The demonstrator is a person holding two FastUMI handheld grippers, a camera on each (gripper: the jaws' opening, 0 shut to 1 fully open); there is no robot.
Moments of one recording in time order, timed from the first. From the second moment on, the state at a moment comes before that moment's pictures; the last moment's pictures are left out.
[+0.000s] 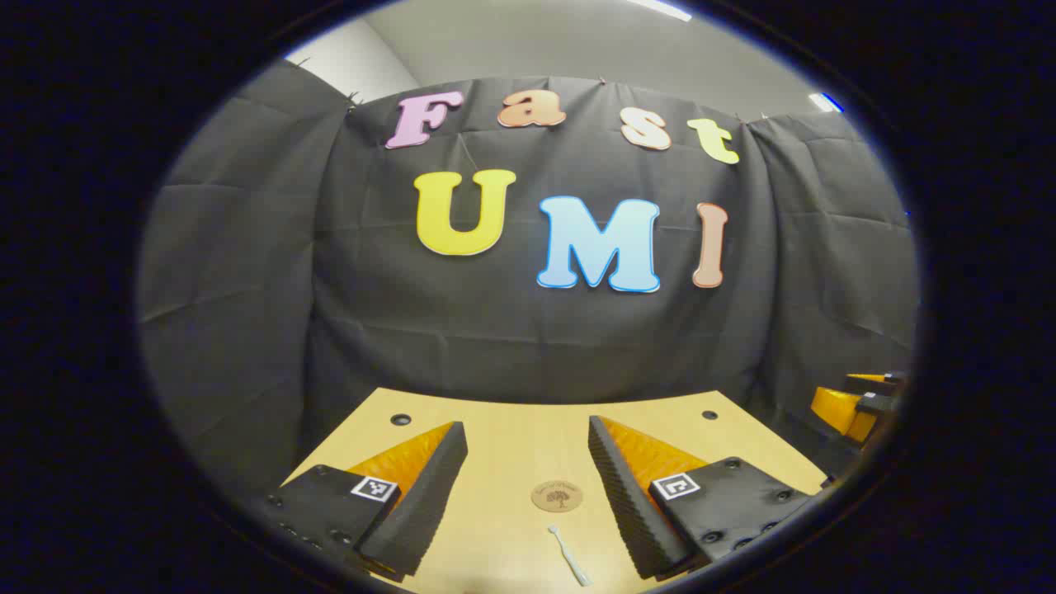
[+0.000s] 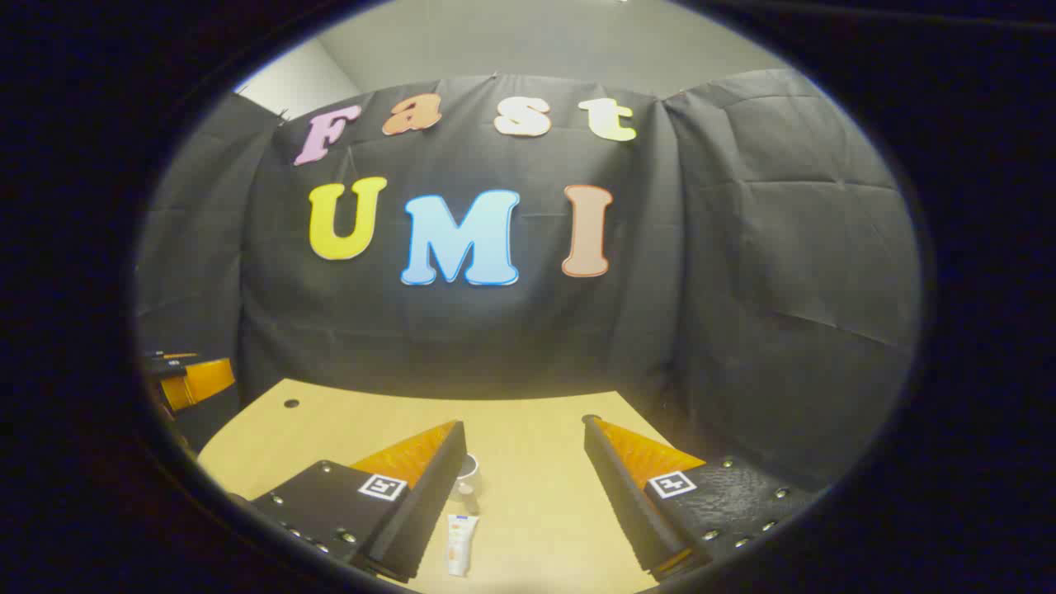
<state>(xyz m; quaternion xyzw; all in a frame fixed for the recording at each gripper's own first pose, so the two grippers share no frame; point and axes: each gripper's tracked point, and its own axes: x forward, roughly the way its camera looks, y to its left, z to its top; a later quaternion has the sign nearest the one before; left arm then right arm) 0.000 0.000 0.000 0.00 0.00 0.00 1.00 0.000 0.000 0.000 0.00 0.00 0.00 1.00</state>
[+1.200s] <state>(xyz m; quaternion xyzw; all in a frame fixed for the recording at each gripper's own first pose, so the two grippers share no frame) 0.039 -0.028 -0.058 0.02 0.09 -0.02 1.00 0.040 0.035 -0.047 0.00 0.08 0.07 0.99</state>
